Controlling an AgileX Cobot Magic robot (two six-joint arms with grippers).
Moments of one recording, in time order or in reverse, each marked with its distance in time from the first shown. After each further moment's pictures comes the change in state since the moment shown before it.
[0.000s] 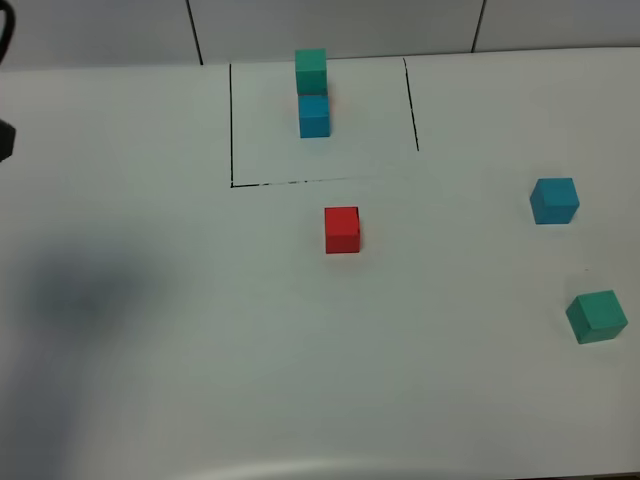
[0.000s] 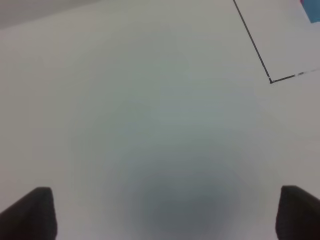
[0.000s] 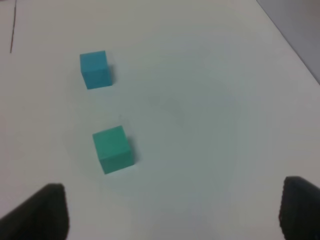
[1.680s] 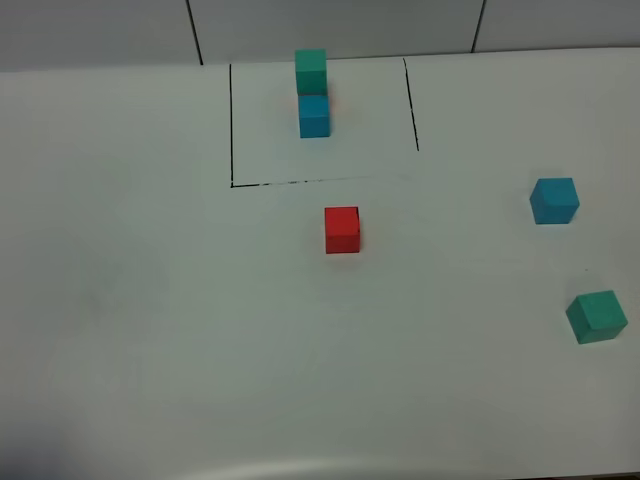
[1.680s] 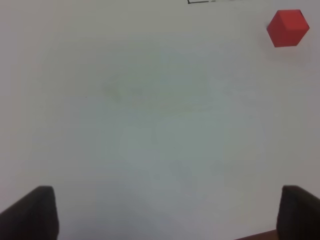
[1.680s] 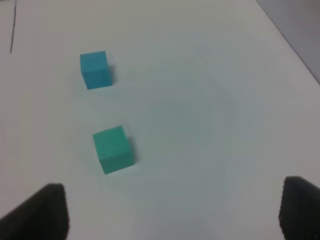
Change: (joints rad) left arm 0.000 -0.894 0.512 -0.228 0.257 -0.058; right arm 0.000 0.000 0.000 0.000 0.000 0.000
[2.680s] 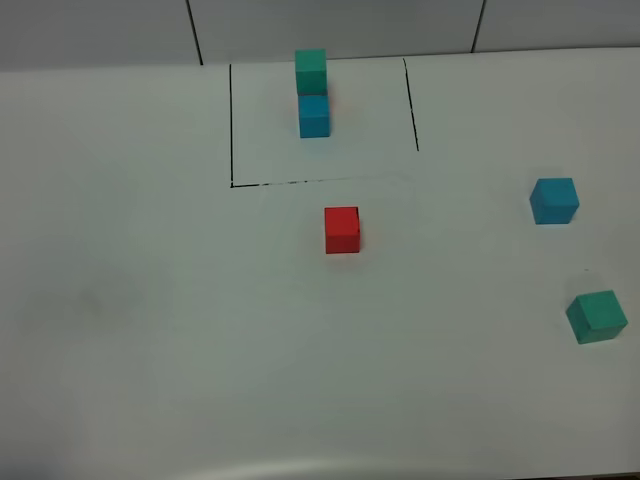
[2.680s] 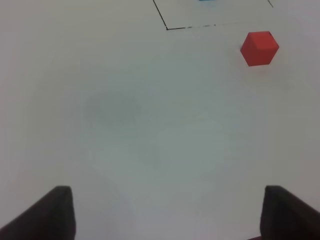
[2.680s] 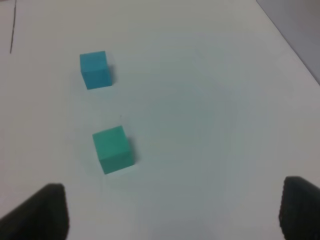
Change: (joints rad) left arm 0.000 -0.173 0.020 -0.042 0.035 0.026; right arm 0.000 0.000 0.000 0.000 0.000 0.001
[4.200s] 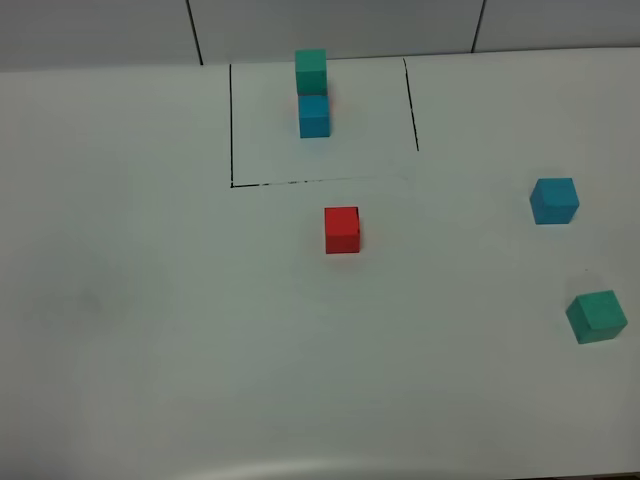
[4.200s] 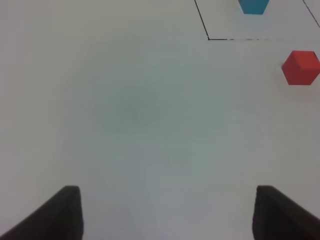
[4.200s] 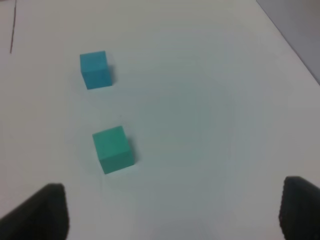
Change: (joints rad) left arm 0.152 0.000 0.000 -0.005 0.000 0.000; right arm 0.000 0.000 0.000 0.000 0.000 -0.001
